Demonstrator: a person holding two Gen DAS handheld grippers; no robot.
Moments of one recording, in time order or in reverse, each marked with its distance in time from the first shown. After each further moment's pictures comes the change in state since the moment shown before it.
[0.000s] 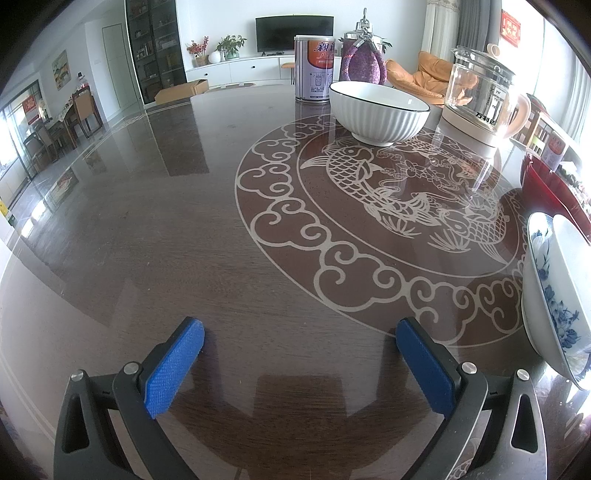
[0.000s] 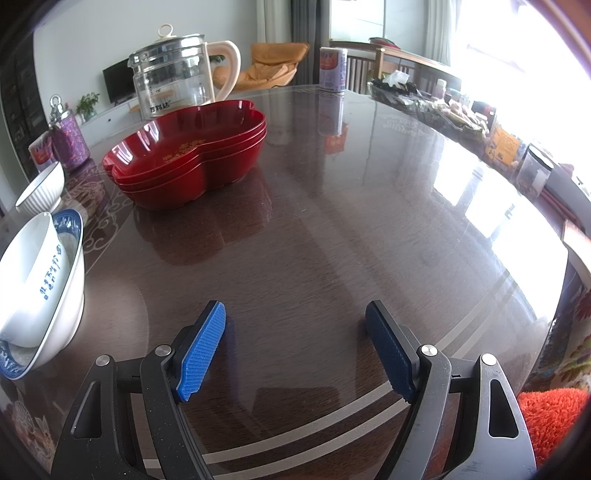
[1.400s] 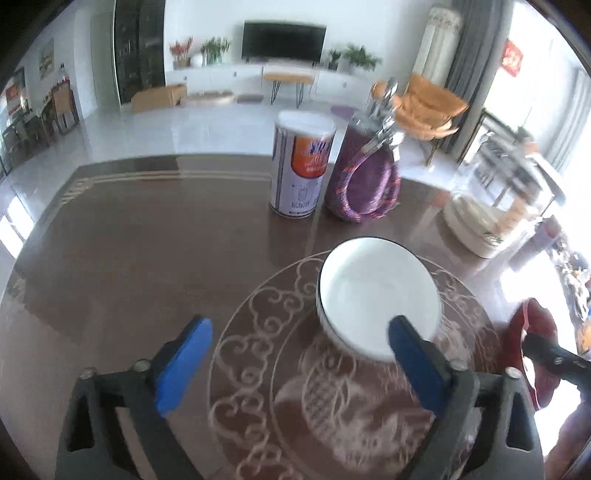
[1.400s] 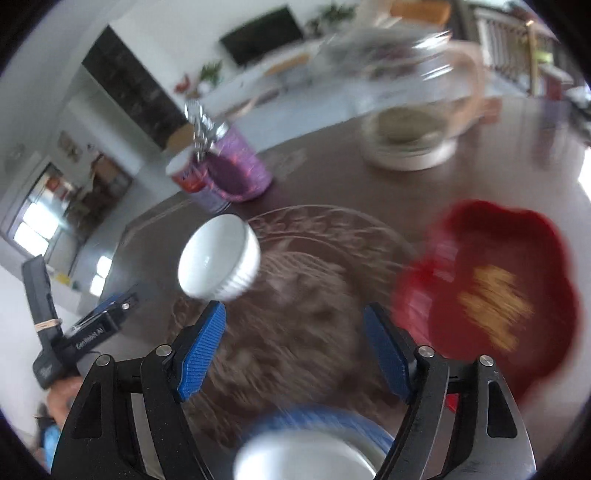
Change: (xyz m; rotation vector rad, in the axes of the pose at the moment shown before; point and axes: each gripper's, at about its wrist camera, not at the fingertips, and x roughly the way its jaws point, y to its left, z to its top) left arm 0.044 0.003 0.207 -0.045 0.018 -0.132; right arm 0.064 0.219 0.210 -0.107 0.272 0.611
